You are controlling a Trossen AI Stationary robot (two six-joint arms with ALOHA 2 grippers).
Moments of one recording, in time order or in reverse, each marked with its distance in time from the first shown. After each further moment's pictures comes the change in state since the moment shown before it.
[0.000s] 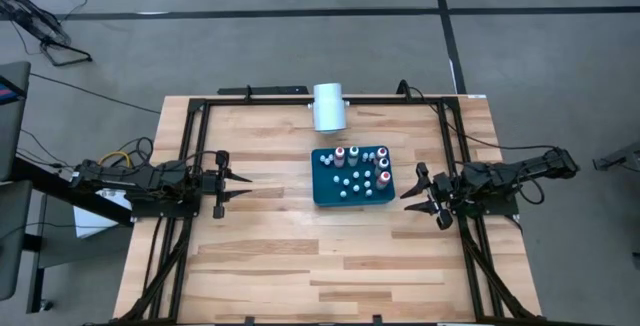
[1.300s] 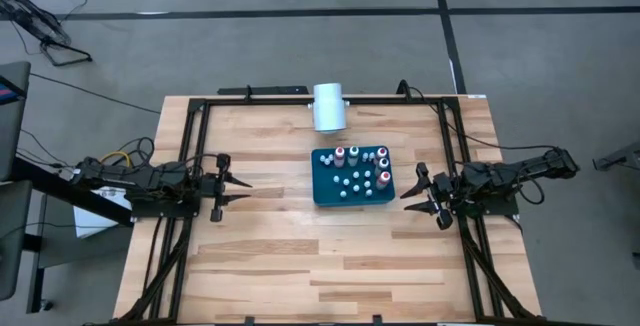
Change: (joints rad) left arm -0.035 0.000 0.000 -0.003 0.028 0.000; right arm 0.000 0.000 0.001 -0.002 0.001 0.000
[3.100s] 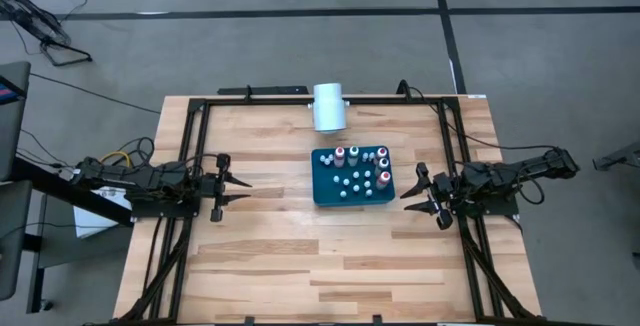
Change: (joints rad) left arm 0.000 0.000 0.000 0.001 -0.002 0.000; right arm 0.000 0.000 0.000 -0.001 0.000 0.000
